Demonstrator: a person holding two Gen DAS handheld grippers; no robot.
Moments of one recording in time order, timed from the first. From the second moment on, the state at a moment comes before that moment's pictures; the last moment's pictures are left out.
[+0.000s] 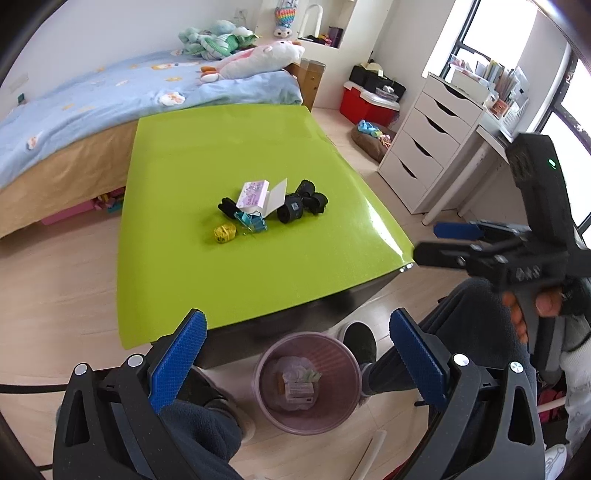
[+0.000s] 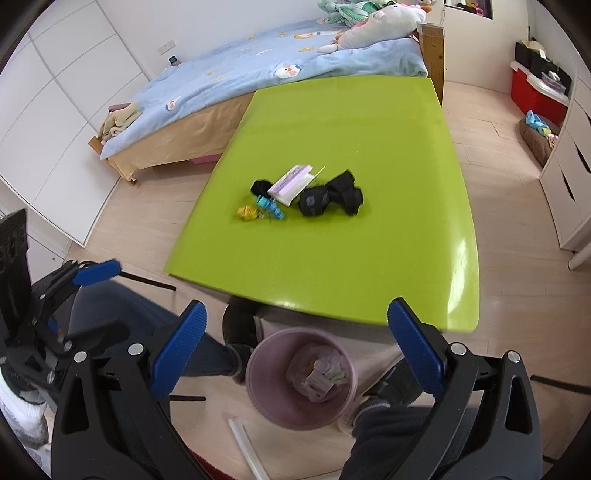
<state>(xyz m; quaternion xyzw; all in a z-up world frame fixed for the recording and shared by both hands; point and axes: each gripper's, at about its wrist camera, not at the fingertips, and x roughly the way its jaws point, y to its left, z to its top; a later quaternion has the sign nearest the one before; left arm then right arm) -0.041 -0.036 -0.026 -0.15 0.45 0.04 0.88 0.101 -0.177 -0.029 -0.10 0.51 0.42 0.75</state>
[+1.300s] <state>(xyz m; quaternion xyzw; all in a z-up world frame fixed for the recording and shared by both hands) -0.020 0.001 -0.031 -0.18 0.45 0.07 0.87 0.215 -0.081 -0.110 -0.21 0.54 0.41 0.71</state>
